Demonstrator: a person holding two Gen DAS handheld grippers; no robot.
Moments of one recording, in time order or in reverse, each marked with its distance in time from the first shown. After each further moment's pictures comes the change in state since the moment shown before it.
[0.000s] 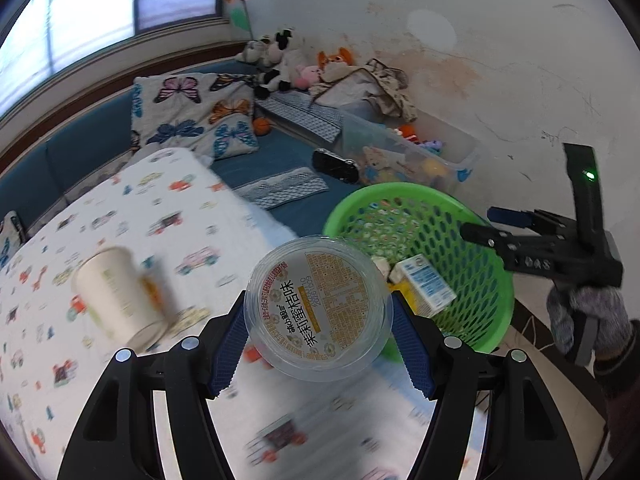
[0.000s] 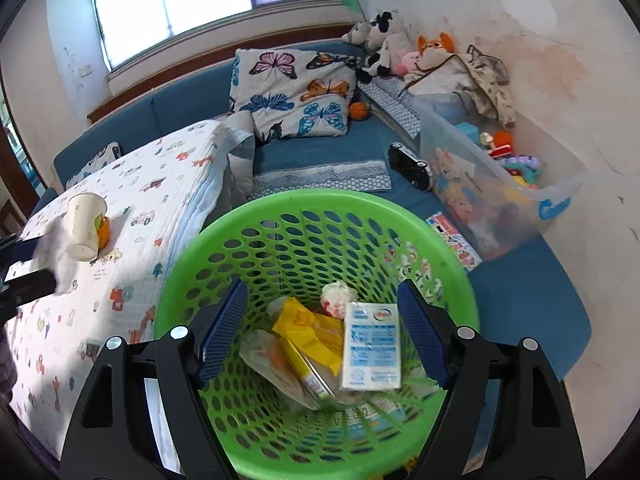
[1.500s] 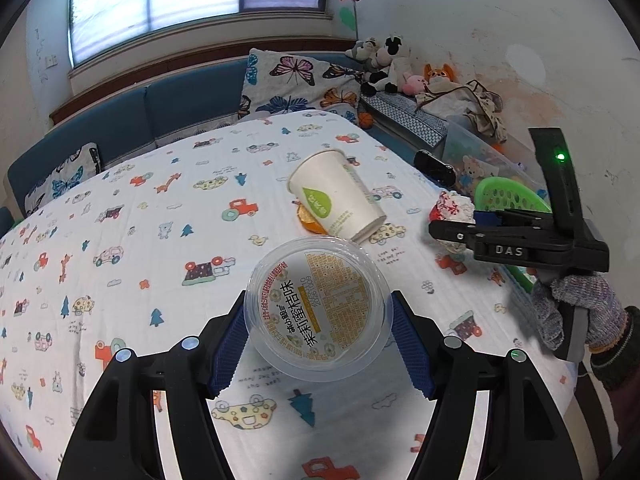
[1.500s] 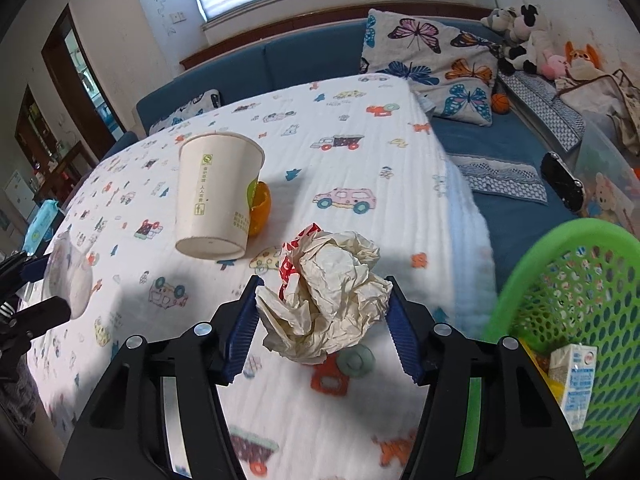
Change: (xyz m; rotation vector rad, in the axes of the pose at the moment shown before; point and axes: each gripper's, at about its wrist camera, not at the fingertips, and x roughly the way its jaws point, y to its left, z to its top) left arm -0.087 0.149 -0.105 -0.208 -0.023 0.218; right arm 0.091 0.215 0.014 -0.182 0.106 0.313
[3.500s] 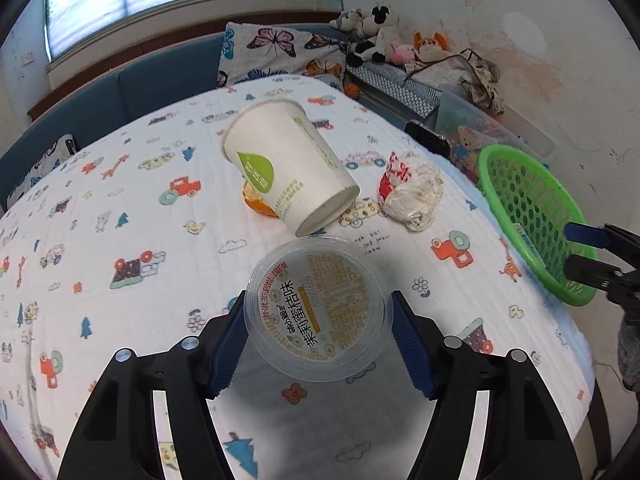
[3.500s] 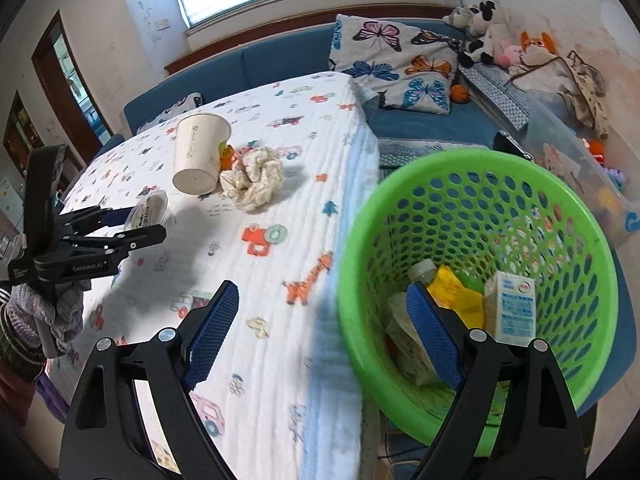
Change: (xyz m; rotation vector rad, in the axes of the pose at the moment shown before) left arm 0.067 -0.032 0.000 0.027 0.083 -0.025; right arm -0.086 -0.038 -0.064 0.028 -0.002 -0.061
